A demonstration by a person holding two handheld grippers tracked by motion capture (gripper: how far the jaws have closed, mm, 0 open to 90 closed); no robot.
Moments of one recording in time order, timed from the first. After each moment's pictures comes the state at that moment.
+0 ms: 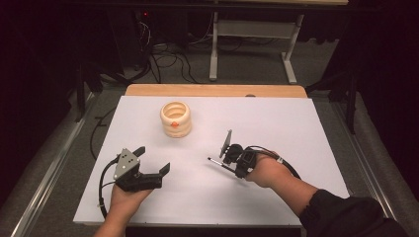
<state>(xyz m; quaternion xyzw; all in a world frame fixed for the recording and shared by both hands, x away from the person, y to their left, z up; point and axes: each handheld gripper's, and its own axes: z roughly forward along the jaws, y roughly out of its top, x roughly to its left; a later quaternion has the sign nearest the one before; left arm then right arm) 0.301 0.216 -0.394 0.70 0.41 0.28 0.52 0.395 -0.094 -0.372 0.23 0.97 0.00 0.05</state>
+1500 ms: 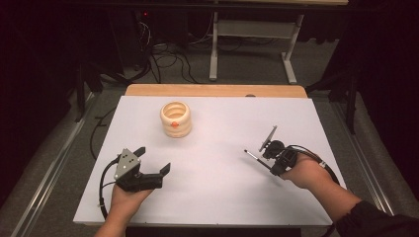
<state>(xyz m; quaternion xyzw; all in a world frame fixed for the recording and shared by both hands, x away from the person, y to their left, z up) 0.301 0.214 -0.395 0.70 0.41 0.27 0.52 0.402 -0.195 -0.367 0.32 0.94 0.00 0.07</state>
